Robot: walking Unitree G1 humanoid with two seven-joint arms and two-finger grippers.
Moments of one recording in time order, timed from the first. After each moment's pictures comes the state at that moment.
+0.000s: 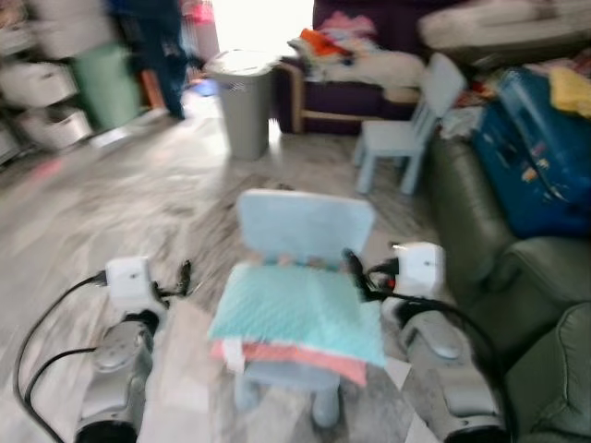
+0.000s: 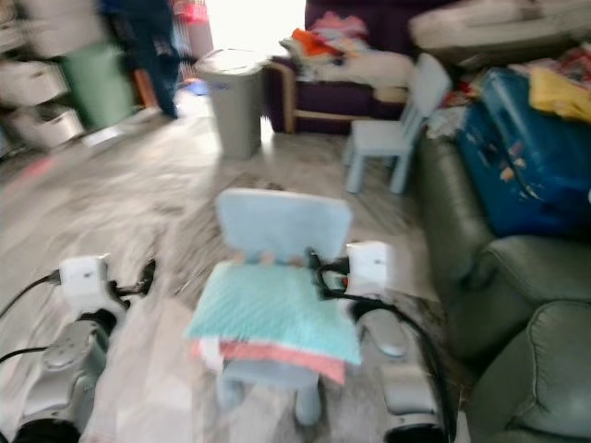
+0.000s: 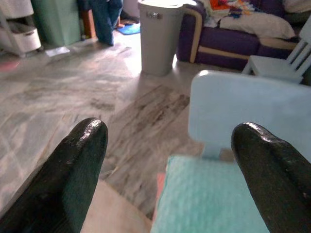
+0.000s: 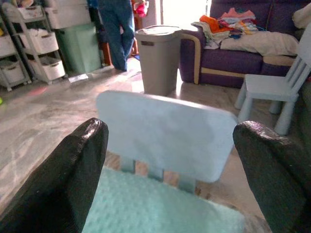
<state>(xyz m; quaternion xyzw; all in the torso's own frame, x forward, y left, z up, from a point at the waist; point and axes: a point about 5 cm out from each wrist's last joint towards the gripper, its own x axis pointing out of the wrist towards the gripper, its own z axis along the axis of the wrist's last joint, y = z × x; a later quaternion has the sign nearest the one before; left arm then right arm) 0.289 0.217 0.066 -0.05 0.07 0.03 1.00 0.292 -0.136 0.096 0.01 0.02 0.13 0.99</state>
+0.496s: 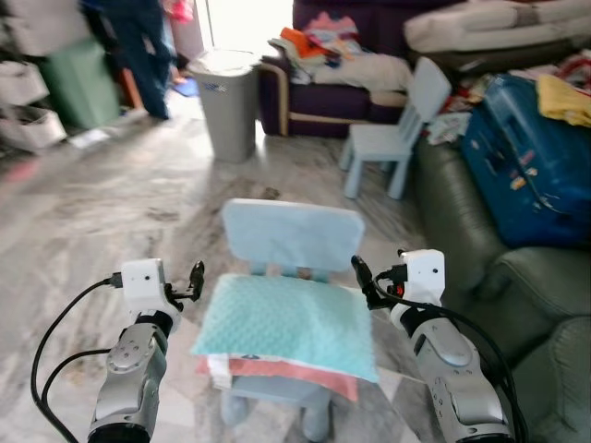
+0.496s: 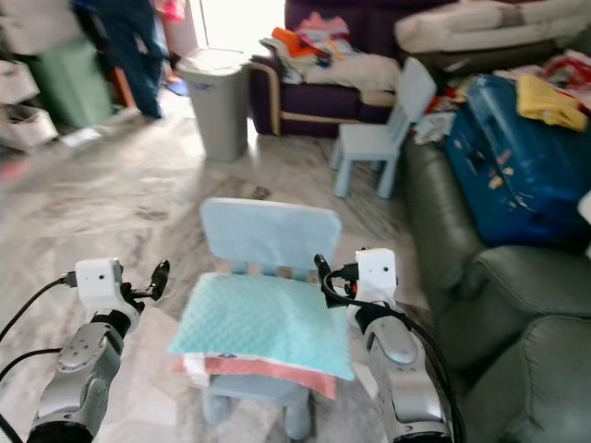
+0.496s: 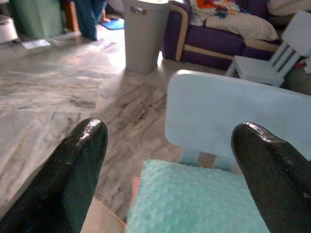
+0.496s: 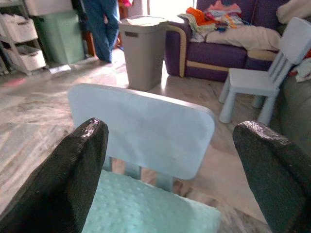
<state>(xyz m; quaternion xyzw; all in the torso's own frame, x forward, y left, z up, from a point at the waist) 0.288 0.203 0.063 -0.06 0.08 0.01 0.99 0.288 -0.147 0.090 0.00 0.03 0.11 0.99</state>
